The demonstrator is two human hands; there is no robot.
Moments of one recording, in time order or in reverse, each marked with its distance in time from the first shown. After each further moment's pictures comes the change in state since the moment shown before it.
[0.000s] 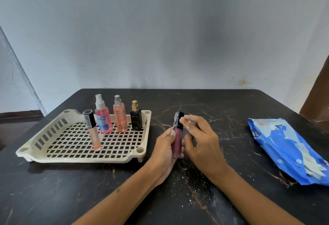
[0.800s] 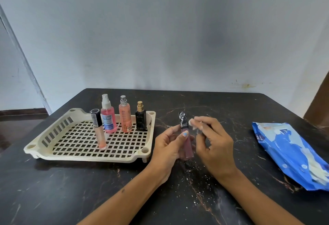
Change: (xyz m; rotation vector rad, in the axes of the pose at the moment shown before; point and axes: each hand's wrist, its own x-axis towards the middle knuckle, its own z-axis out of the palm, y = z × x) left_hand -0.006 0.002 -0.006 0.006 0.042 0.123; right_hand 0.003 0.002 -0.011 0.002 0.141 -0.023
